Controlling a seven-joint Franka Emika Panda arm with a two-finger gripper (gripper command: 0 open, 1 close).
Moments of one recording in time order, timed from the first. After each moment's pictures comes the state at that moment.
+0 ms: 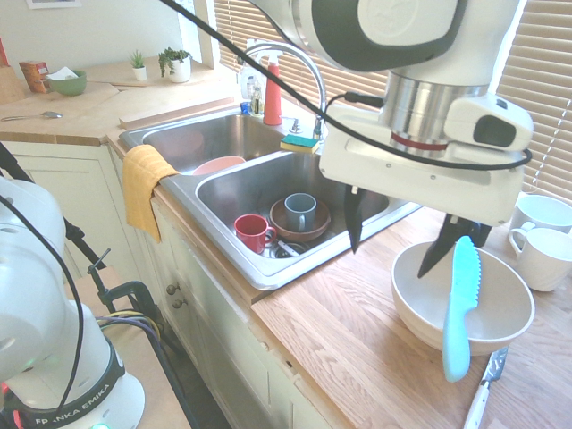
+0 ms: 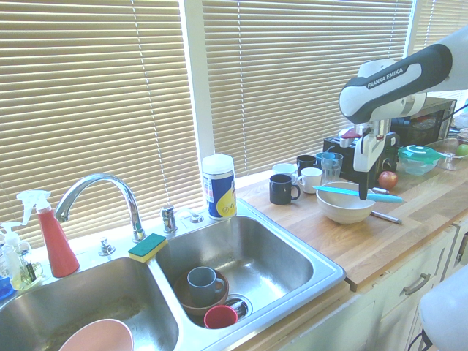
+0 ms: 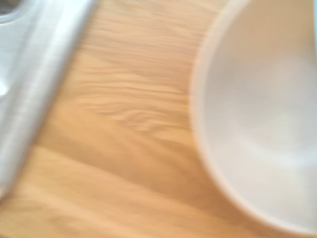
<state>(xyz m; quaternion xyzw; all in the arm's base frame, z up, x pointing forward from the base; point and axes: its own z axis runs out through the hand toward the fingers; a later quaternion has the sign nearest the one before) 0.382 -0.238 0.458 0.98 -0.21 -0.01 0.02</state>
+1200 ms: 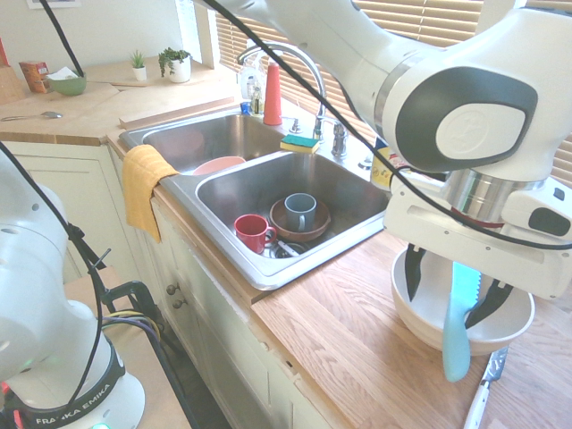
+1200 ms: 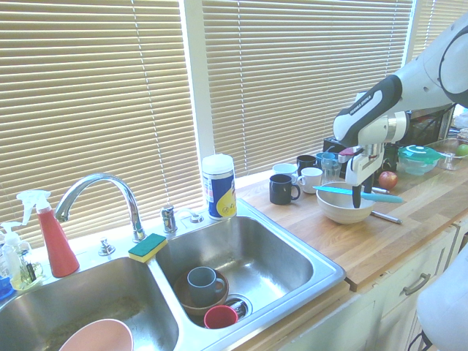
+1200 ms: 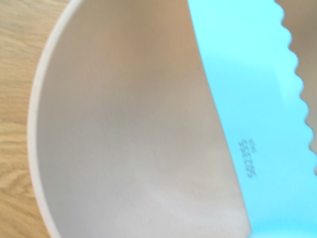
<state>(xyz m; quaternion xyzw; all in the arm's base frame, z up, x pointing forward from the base) 0.431 -0.280 0.393 0.96 -0.27 -0.01 0.02</state>
